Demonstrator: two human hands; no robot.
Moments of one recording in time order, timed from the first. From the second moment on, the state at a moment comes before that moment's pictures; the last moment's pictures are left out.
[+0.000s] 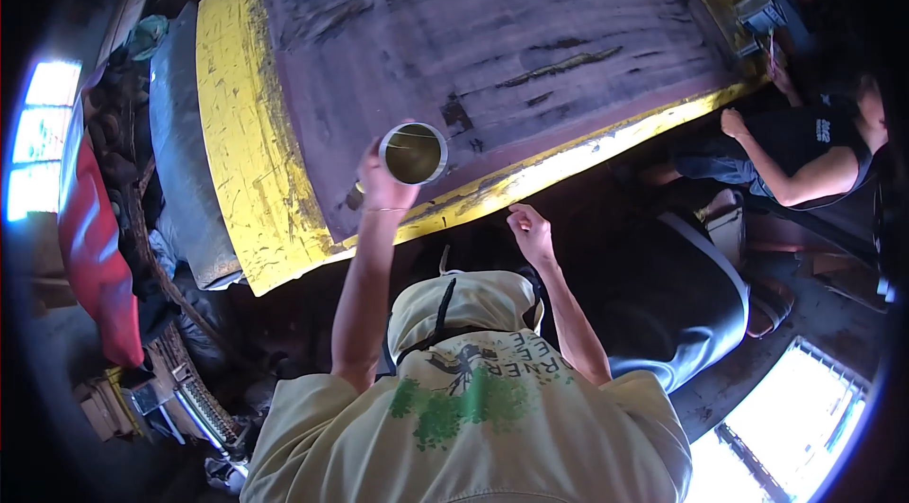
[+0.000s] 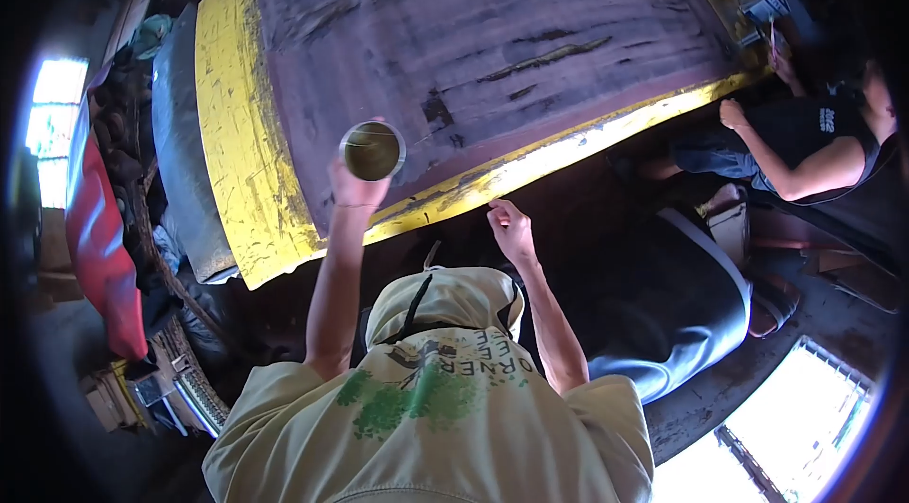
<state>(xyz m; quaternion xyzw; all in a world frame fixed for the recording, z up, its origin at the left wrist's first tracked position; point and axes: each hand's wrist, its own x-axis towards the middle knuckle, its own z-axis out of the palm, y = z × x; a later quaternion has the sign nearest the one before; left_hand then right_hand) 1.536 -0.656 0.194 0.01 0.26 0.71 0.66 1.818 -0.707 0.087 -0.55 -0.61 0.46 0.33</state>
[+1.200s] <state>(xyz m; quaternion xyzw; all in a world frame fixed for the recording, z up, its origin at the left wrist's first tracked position) 1.786 -0.625 0.196 0.17 0.18 0.59 0.77 1.934 -0.599 0.214 -0.36 -0.54 0.59 0.48</state>
